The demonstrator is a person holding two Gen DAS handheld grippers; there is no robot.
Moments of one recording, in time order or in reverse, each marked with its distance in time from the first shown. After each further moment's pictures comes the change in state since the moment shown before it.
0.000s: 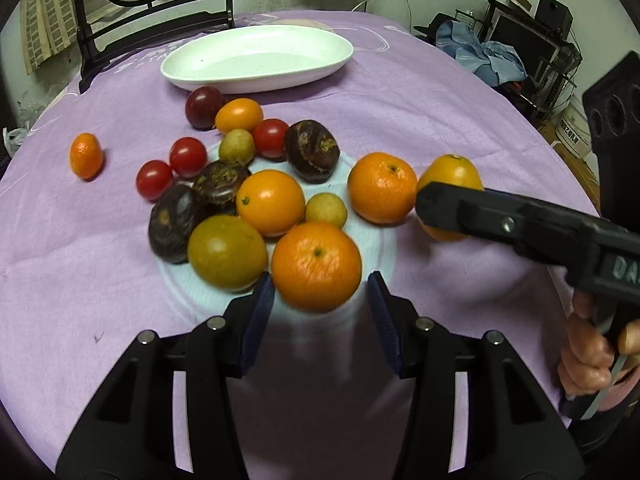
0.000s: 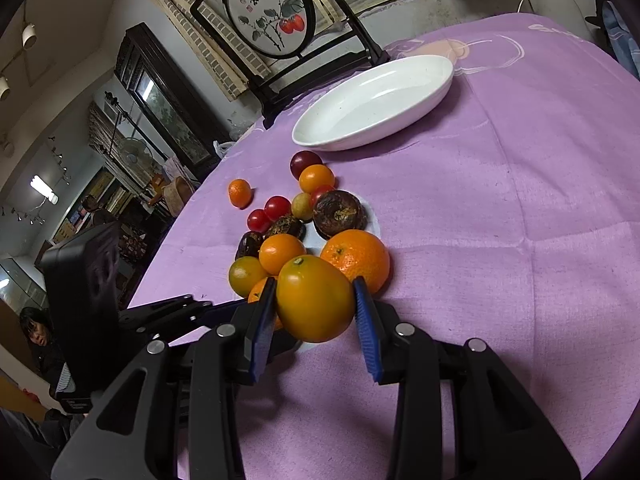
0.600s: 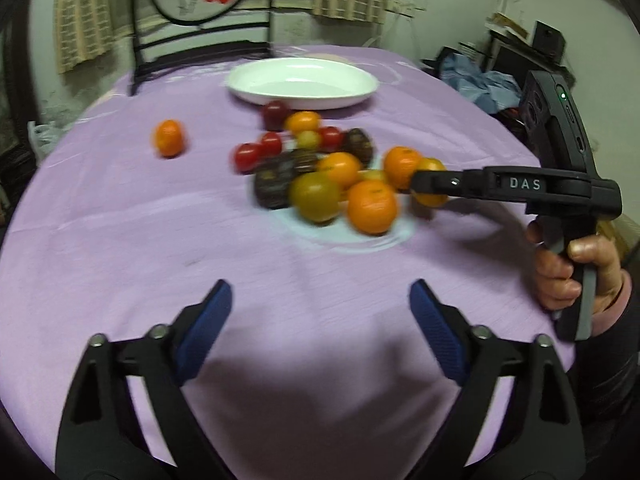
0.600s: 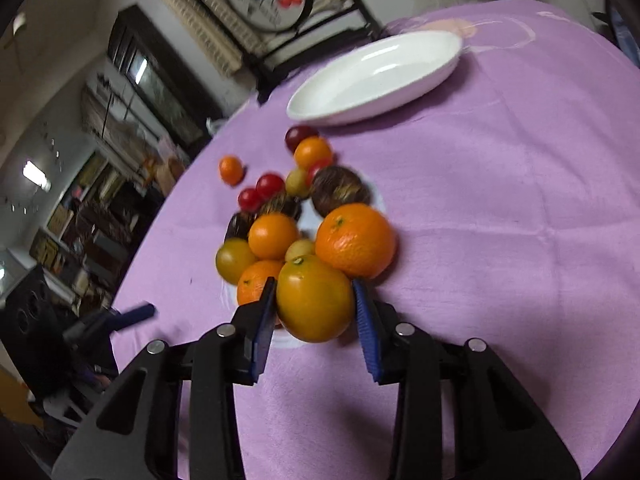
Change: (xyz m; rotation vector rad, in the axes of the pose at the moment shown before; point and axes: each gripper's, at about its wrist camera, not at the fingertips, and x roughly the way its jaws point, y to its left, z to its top) left arm -0.077 0.040 -0.063 -0.022 -0.119 -0.006; right arm 0.015 -0.001 -0.003 -0.002 0.058 -0.031
